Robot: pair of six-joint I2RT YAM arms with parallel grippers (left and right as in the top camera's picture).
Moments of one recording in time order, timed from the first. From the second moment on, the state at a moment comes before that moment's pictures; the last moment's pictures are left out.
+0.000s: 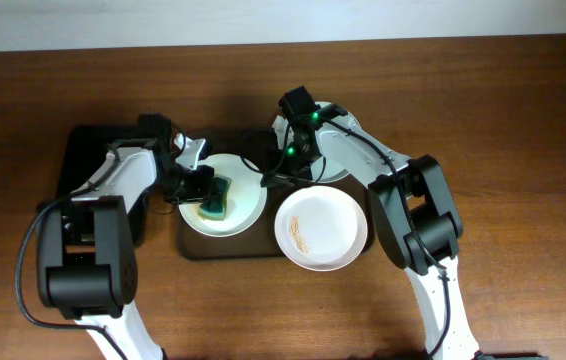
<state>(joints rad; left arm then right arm) -0.01 2.00 1.25 -0.73 0.52 0.09 0.46 2.36 1.80 -0.82 -0.64 0.44</state>
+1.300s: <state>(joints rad) 0.01 2.02 1.35 -0.79 0.38 -0.04 0.46 2.36 1.80 -0.81 -0.65 0.45</state>
